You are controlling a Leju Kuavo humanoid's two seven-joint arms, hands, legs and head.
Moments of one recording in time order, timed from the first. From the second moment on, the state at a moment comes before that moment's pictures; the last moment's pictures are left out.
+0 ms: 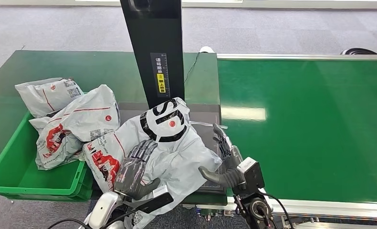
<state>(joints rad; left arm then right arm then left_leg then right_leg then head) -0.09 0.06 -0.44 -1.34 -1.08 0.27 -0.09 -0.14 0.09 0.30 -1.18 0.08 0.13 -0.61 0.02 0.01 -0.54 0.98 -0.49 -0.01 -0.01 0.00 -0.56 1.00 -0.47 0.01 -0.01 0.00</state>
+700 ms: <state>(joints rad) -0.02 0.05 -0.41 -1.40 -1.03 0.32 -0.14 -0.12 0.09 0.30 -1.20 0.07 0.14 -0.60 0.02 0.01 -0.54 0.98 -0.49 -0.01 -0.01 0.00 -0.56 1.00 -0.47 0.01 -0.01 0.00</state>
